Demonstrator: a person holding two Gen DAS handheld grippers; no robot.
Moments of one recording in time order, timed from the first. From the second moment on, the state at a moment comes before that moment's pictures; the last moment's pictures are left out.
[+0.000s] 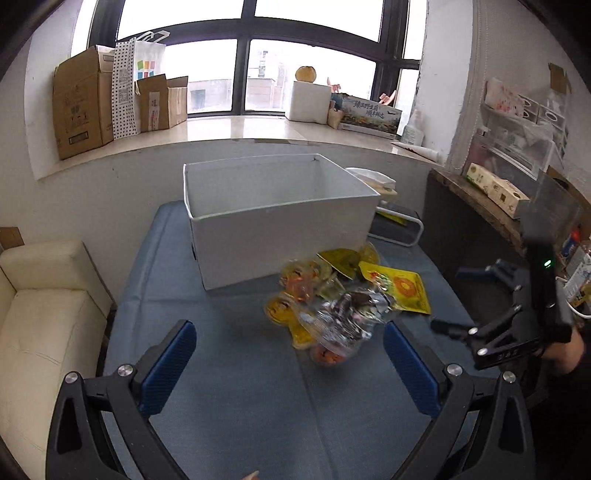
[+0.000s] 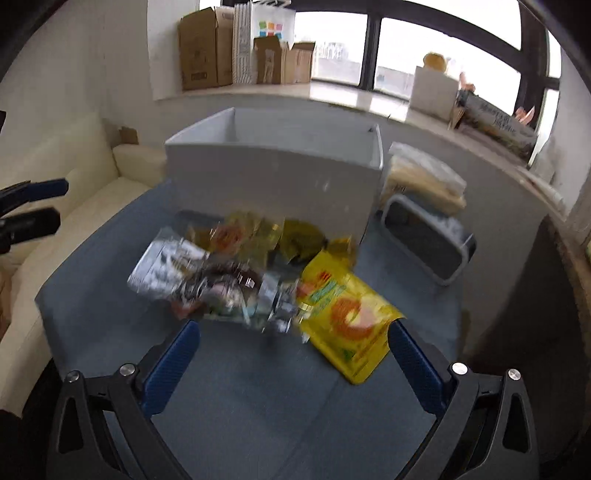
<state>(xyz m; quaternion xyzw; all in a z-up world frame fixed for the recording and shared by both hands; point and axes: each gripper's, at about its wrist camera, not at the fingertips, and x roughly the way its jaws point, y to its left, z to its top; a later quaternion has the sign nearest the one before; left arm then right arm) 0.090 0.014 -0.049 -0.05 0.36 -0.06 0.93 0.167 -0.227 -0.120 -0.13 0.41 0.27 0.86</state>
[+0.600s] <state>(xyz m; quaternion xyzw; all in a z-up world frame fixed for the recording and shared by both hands) 0.072 0.022 -0.072 -0.05 0.38 -0.06 0.92 0.154 -0.129 -0.164 -0.24 0.31 0.28 0.88</state>
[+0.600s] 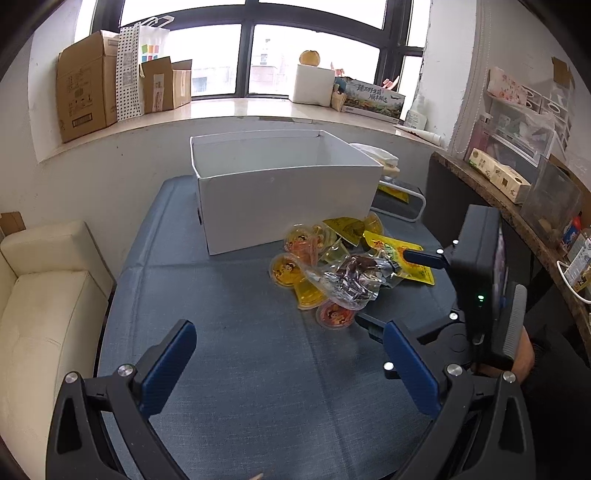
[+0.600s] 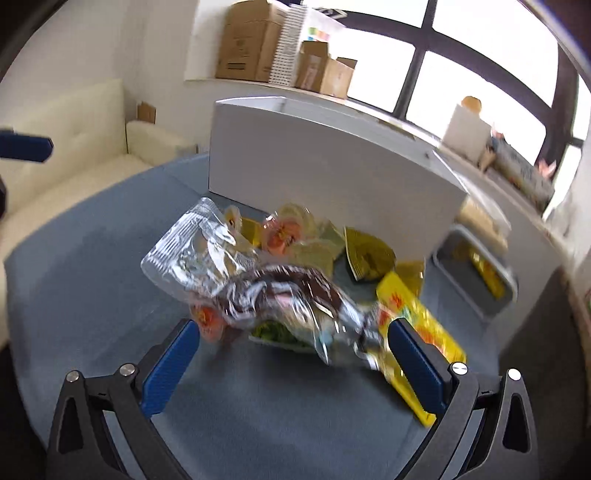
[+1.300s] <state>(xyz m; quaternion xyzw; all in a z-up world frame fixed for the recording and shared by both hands) 0.079 0.031 -0.080 -0.07 0.39 -0.06 0.92 0.170 -0.151 -0.093 -0.13 0.28 0.33 0.89</state>
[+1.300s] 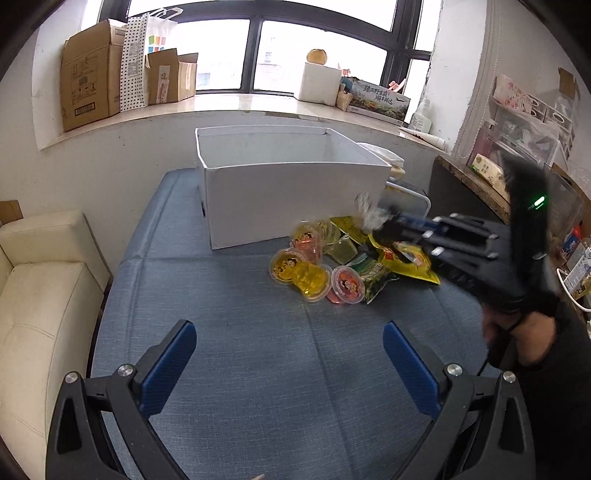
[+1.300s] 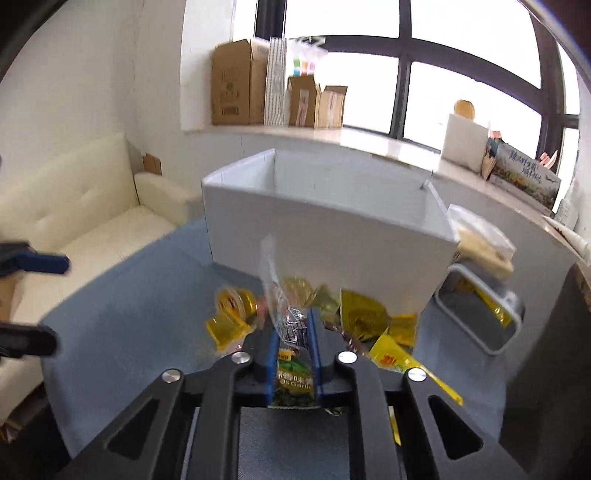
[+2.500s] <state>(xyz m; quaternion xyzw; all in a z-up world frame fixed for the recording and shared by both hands) 0.199 -0.053 -0.160 -0.16 0.49 0.08 0.85 0.071 -0.250 -0.064 0.02 0.30 0.34 0.89</state>
